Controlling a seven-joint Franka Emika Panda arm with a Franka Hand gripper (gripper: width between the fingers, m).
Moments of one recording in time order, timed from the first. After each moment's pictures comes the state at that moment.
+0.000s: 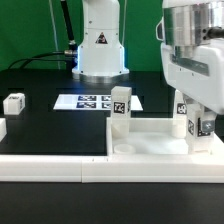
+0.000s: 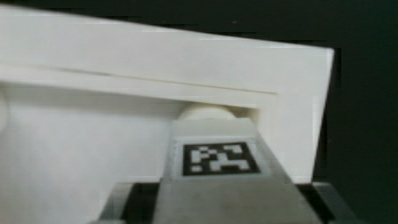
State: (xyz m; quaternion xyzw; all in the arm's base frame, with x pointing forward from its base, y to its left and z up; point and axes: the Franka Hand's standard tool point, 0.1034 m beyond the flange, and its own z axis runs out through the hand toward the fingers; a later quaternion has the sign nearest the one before) arm 0.628 0.114 0.067 -0.73 0.68 0.02 0.07
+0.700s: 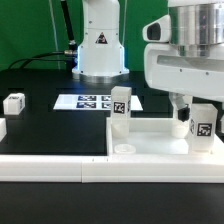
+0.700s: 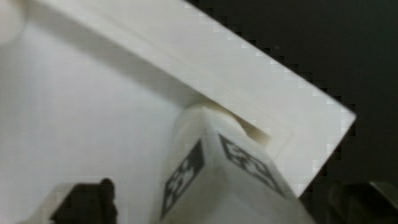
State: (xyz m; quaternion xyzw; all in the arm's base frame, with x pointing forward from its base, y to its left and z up) arm 0.627 0.118 0.068 -0.90 0.43 0.01 0.06
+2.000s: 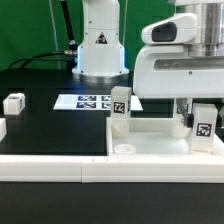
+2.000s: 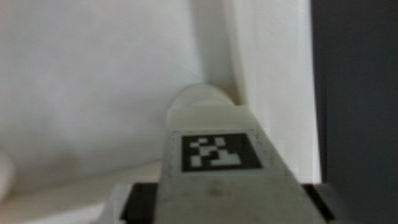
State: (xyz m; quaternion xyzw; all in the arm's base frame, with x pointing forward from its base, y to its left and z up) arm 0.630 0.118 0.066 -0.99 0.16 -0.03 0.04
